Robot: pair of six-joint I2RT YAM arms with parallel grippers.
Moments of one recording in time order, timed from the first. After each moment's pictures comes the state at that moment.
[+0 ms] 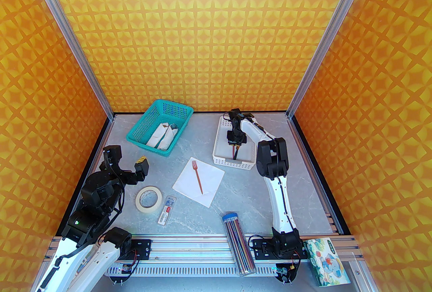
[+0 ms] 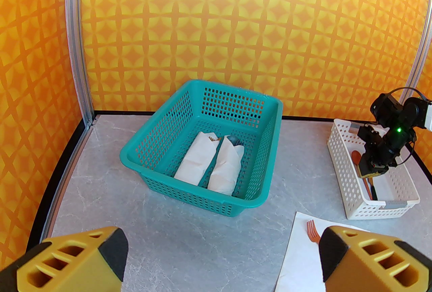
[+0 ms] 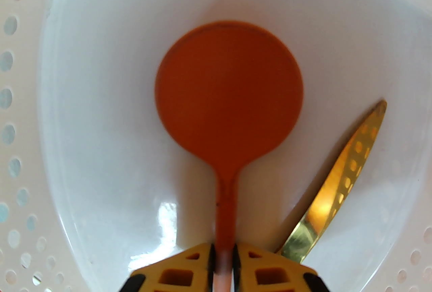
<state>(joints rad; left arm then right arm) -0.35 0.49 0.71 -0.43 -0.24 -0.17 0.23 2.45 2.14 -1.07 0.00 0.33</state>
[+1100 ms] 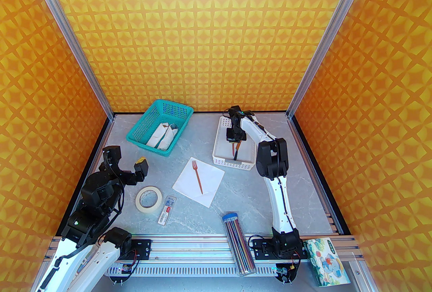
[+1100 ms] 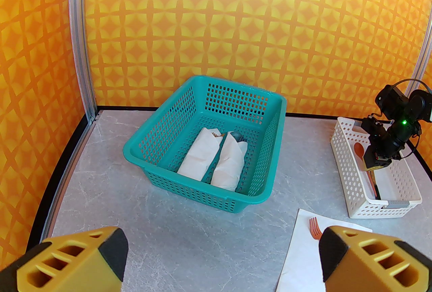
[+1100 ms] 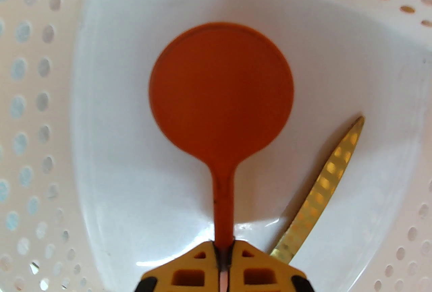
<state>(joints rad) -0.35 0.49 0.71 -0.45 -0.24 -0.17 0.23 2.45 2.20 -1.10 0.01 0.31</state>
